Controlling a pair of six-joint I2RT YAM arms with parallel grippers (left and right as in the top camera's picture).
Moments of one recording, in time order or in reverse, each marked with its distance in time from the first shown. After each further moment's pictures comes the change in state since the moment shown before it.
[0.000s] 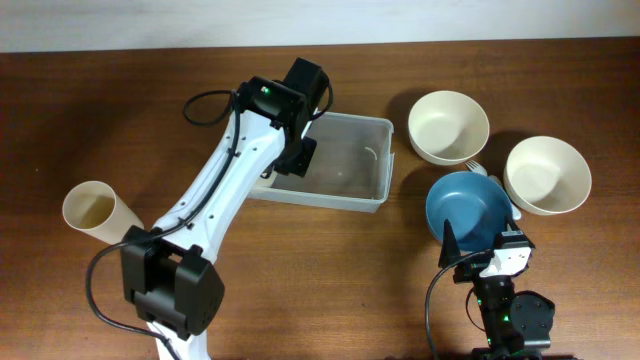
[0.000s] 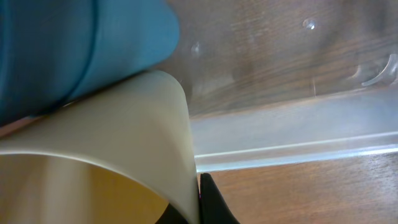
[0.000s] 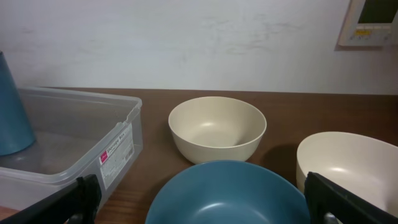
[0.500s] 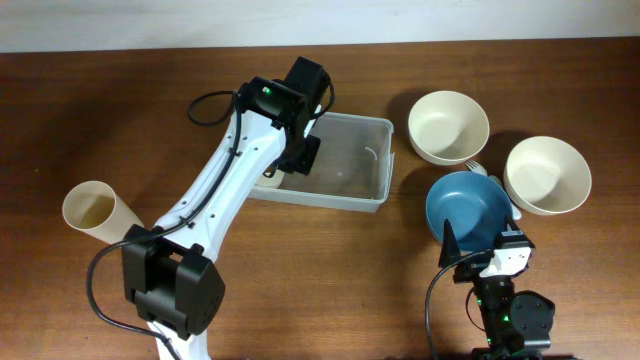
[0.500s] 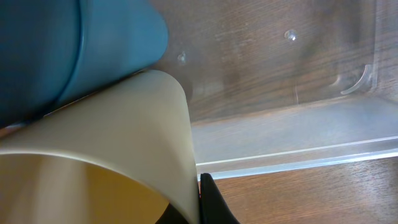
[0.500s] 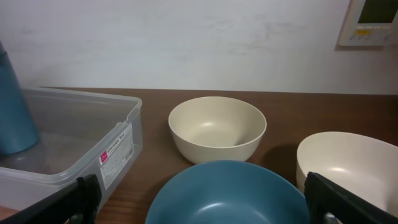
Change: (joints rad) left arm 0.000 0.001 -0.004 0.031 0.040 -0.007; right arm 0.000 0.000 0.000 0.000 0.000 0.000
